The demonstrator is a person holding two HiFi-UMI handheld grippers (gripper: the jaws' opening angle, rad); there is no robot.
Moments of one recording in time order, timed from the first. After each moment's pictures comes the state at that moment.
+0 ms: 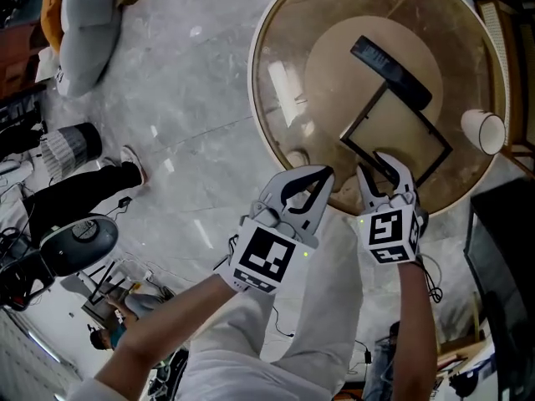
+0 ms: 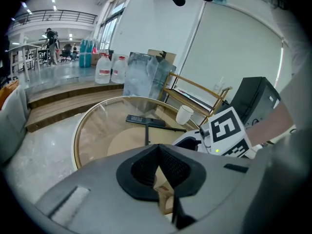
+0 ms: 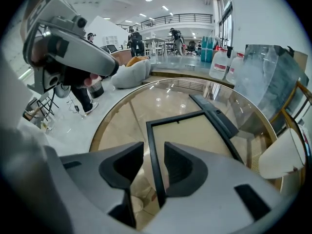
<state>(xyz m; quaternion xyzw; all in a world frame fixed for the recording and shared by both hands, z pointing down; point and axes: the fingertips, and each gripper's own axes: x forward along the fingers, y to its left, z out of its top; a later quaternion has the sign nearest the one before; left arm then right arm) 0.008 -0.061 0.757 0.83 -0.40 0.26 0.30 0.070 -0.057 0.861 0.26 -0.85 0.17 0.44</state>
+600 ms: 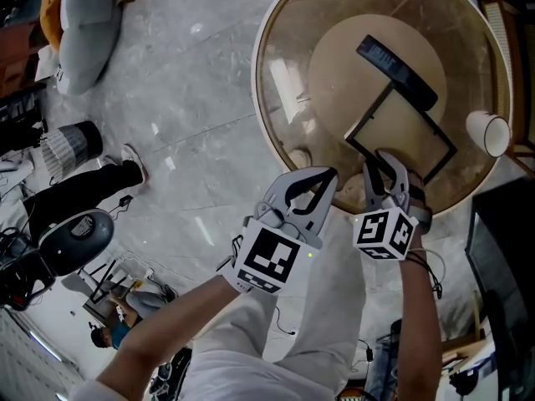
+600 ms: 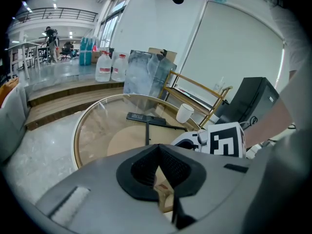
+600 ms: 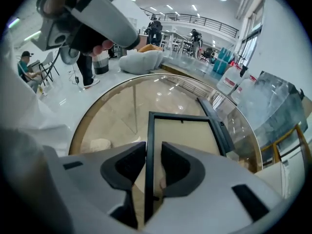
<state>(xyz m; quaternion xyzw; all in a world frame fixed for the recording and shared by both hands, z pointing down) 0.004 -0.059 0.764 0.82 -0.40 0.27 0.31 0.069 -0.056 0.881 0.23 -0.83 0.03 0.51</state>
